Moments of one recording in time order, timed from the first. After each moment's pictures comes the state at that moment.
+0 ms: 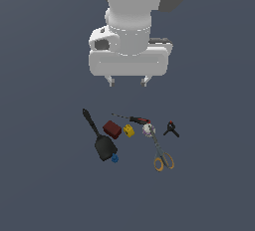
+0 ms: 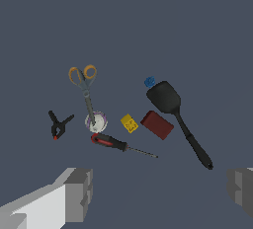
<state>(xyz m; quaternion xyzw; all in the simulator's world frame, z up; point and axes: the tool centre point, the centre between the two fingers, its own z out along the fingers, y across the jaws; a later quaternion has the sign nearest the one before) 0.012 0.002 0.340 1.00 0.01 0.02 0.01</state>
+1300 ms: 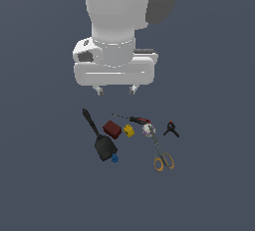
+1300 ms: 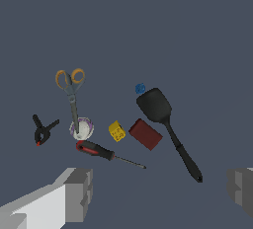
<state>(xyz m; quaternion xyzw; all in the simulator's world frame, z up) 0.033 -0.033 0.324 1.00 0.03 0.03 0.01</state>
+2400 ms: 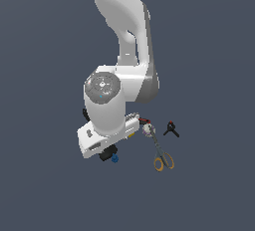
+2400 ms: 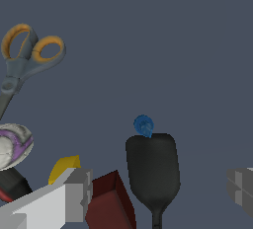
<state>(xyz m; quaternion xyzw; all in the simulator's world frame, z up) 0.125 -0.052 0.149 0.96 0.27 0.00 0.01</state>
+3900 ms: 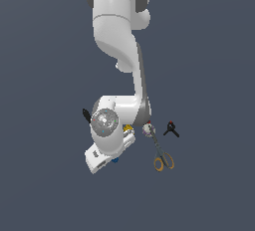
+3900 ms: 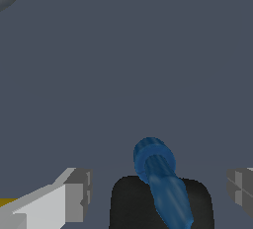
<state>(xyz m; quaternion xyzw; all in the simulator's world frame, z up) 0.137 -0.056 0.043 0.94 0.33 0.00 0.00</state>
